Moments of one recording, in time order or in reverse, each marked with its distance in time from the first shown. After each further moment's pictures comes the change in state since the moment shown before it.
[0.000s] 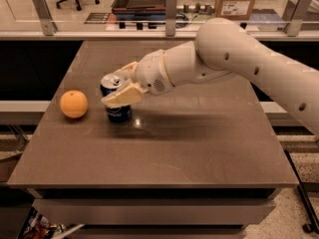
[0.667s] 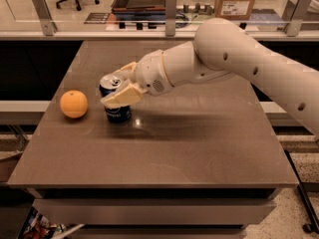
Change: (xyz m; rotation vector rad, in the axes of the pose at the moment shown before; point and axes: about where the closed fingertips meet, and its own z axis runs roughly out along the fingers) arm -0.002 0.003 0.004 -0.009 0.001 -0.003
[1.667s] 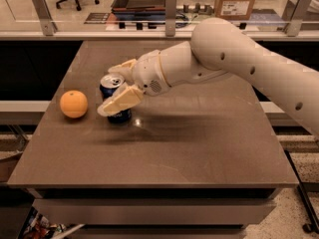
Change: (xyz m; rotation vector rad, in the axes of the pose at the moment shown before) arm -0.003 0.004 0.005 -0.011 0.000 -0.006
